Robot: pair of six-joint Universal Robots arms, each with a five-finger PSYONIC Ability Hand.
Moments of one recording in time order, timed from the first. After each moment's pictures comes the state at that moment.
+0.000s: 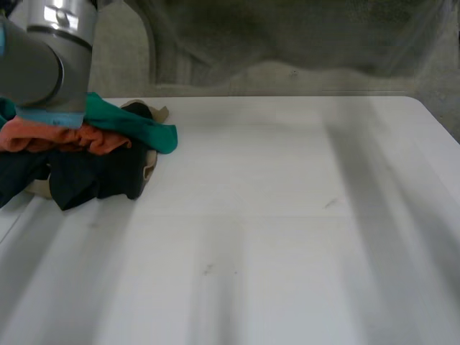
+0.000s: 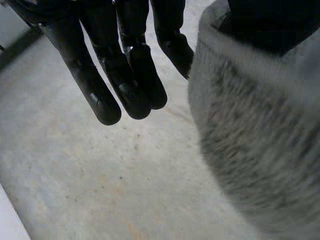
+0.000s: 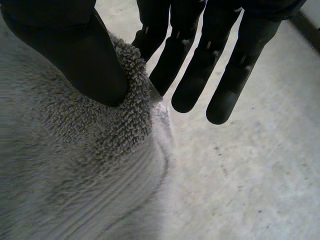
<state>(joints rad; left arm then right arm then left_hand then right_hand) 4.36 -2.05 -0.97 3.80 -1.43 3.67 1.81 -1.28 1.10 -0.54 1.49 2.67 1.13 1.20 1.19 1.20 1.00 1.09 1.17 1.19 1.20 0.97</state>
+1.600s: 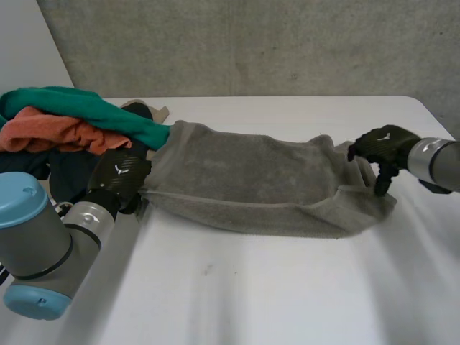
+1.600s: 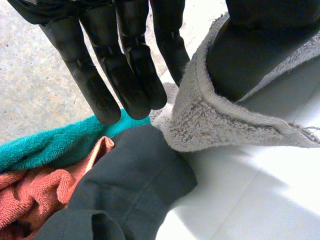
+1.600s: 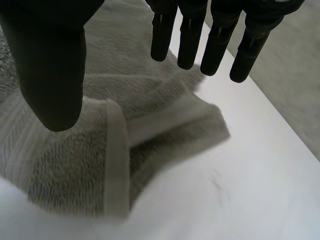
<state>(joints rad) 4.42 -1.92 -1.86 3.66 -1.43 3.68 1.68 -0.89 0.99 0.44 1.21 2.38 1.15 1.20 1.19 1.20 0.98 0.44 0.42 0.44 0.45 0.28</state>
